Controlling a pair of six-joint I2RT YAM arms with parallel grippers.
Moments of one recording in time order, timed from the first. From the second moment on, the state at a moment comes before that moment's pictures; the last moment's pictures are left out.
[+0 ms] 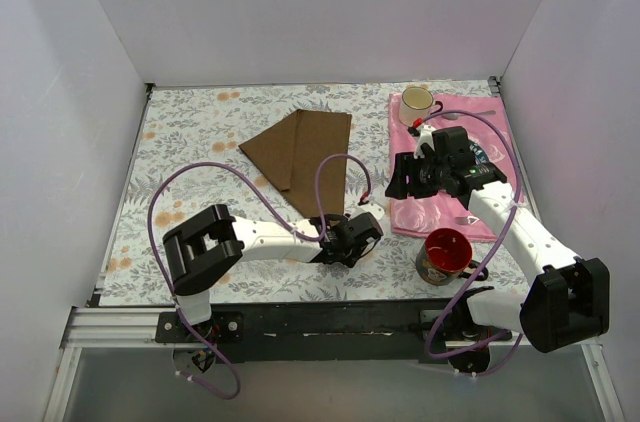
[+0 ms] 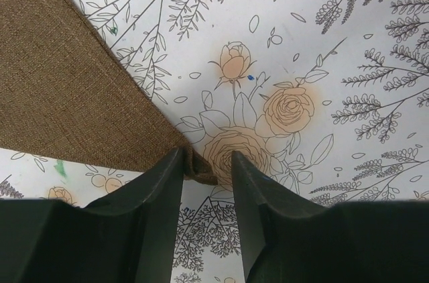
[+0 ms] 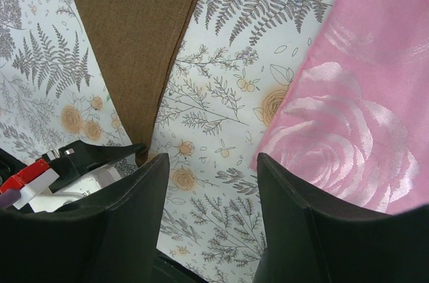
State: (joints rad) left arm -1.20 1.80 1.09 -0.34 -0.34 -0.43; right arm 0.32 1.22 0.94 -0.56 -0.35 0.20
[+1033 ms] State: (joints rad) left arm -1.00 1.61 1.14 -0.45 -0.32 -0.46; right arm 0.32 1.22 0.94 -0.55 -0.38 0.20
